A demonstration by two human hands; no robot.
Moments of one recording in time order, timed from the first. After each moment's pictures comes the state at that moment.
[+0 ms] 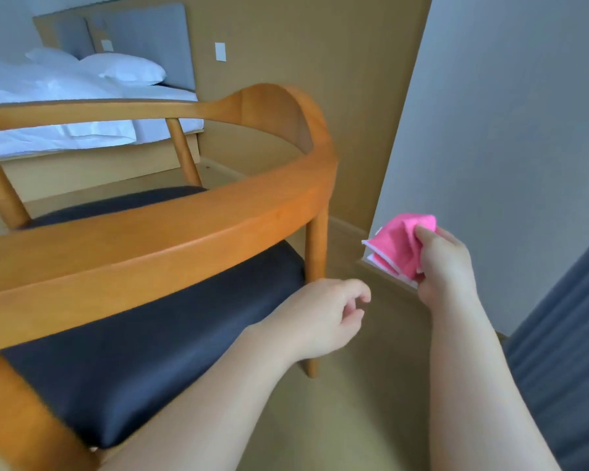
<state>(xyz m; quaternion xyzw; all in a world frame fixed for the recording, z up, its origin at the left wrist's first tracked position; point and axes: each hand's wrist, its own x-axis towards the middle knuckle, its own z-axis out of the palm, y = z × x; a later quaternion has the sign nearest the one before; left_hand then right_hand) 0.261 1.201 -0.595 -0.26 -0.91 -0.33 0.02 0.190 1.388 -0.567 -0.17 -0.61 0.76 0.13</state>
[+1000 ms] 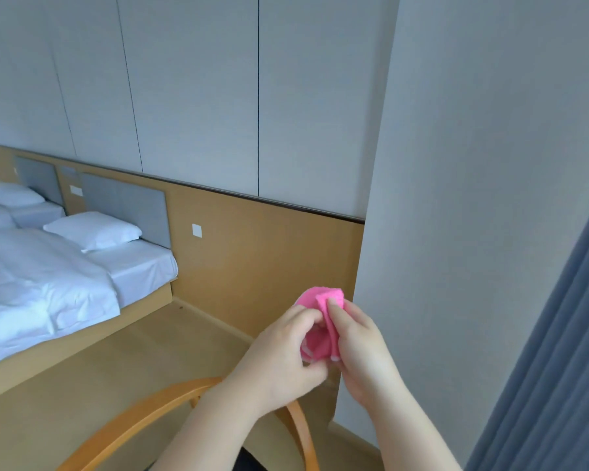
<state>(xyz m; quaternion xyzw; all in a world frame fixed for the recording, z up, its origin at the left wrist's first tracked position) 0.230 1.093 0.079 -0.33 -0.84 -0.41 0.12 0.233 1.233 0.082 0.01 -0.69 0.72 0.06</state>
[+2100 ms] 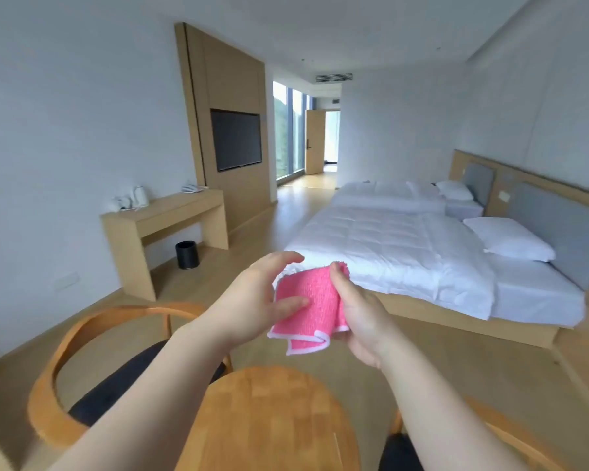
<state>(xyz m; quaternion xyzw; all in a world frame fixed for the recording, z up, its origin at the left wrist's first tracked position) 0.549 0.859 0.145 0.31 -0.86 -0.22 0.35 0.379 0.915 0.120 0.45 -0.50 0.57 -0.48</state>
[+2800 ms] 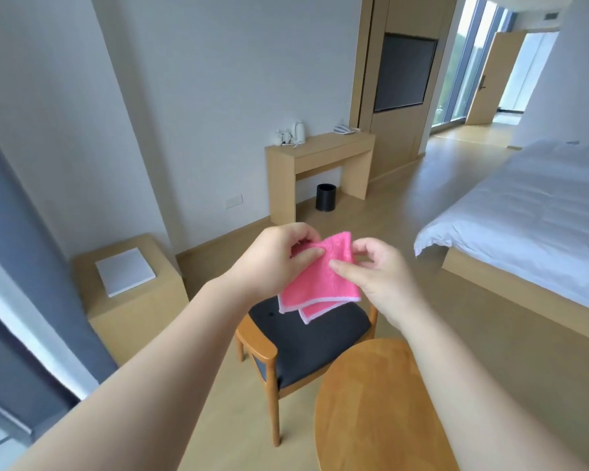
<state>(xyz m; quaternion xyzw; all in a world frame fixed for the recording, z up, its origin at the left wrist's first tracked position) 0.890 0.753 0.092 0.52 -0.76 -0.15 0.36 0.699 0.731 0.055 0.65 -0.43 0.46 -0.43</state>
